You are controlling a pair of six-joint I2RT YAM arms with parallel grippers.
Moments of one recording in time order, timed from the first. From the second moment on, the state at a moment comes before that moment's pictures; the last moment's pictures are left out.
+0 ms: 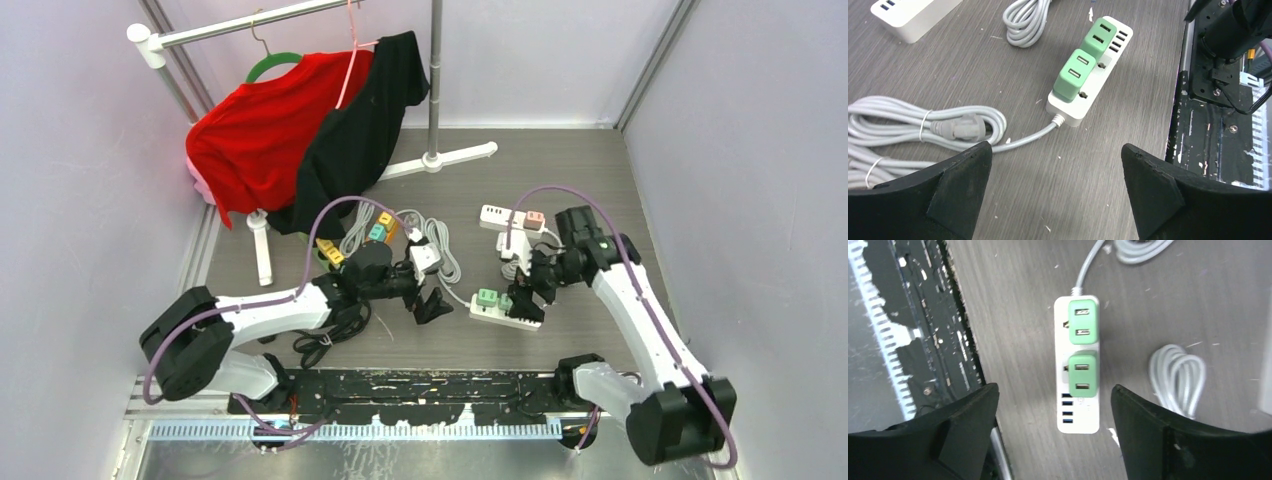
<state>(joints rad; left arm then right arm) -0.91 1.34 0.63 0.37 0.35 0.03 0.19 1.07 0.91 -1.11 -0.68 -0.98</state>
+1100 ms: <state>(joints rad) -0.94 1.84 0.99 0.37 0.67 0.23 0.10 0.99 0.57 -0.71 -0.77 -1.15</state>
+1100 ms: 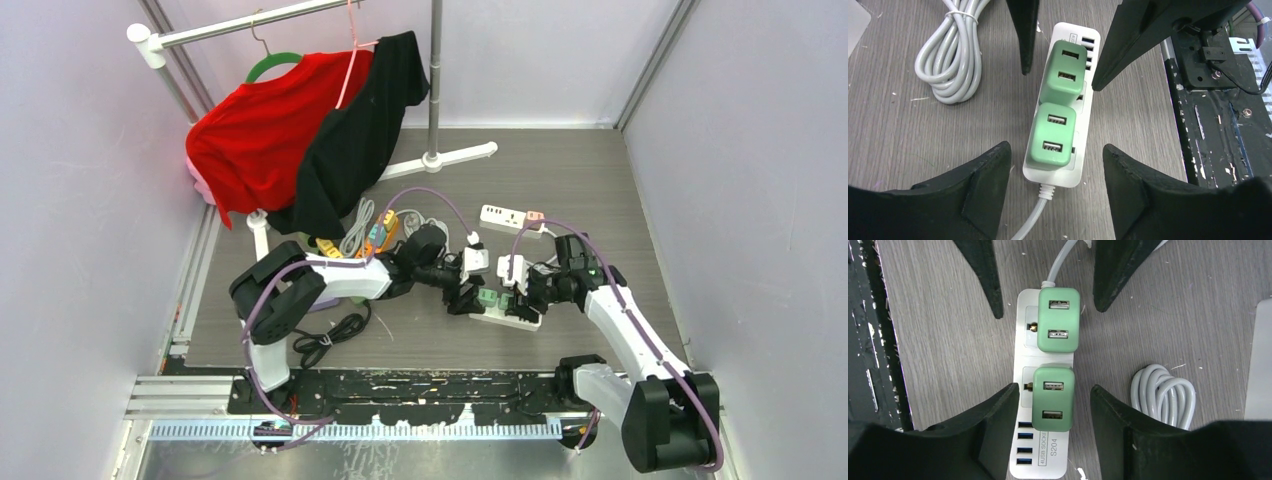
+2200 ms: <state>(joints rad) -0.94 1.91 1.05 0.37 0.70 0.25 0.11 1.05 0.56 -0.67 -0.80 -1.18</state>
